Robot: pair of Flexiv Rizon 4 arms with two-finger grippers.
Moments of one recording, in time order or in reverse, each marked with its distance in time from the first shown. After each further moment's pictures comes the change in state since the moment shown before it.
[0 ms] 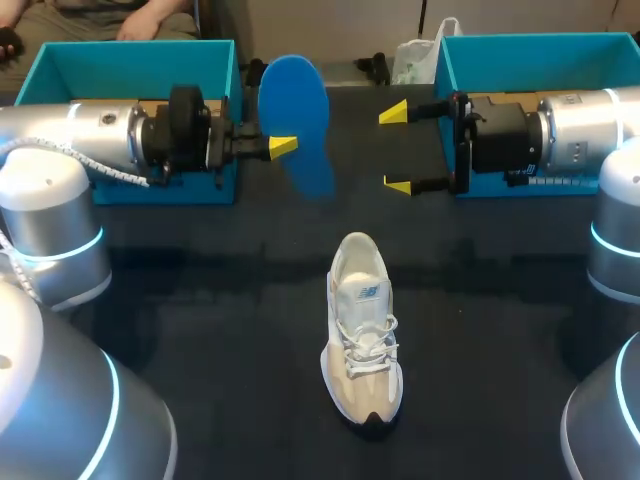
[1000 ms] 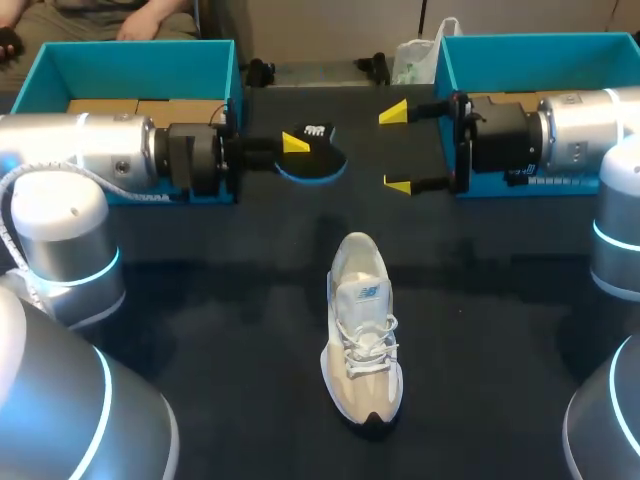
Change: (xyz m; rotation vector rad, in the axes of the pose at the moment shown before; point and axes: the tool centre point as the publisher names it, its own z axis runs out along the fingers) left arm 0.001 0.010 0.014 -0.133 0.000 0.983; right arm 0.000 0.001 0.000 -0.004 -0.006 -0.031
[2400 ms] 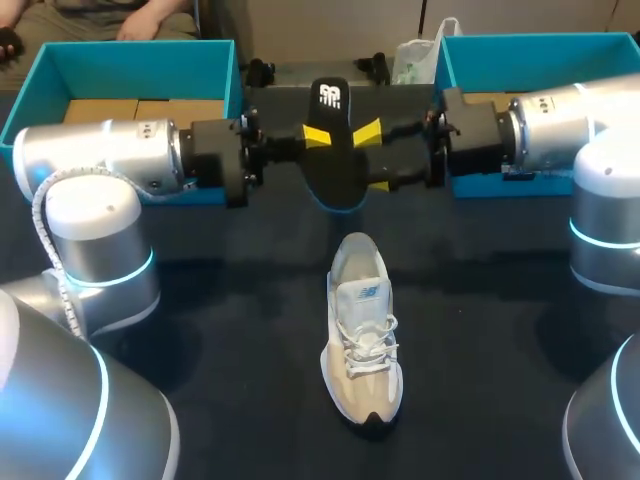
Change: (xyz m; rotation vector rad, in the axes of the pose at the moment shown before) left arm -0.011 0.017 0.029 -0.062 -0.049 0.434; right arm -0.012 -0.007 0.032 0.058 -0.045 -0.360
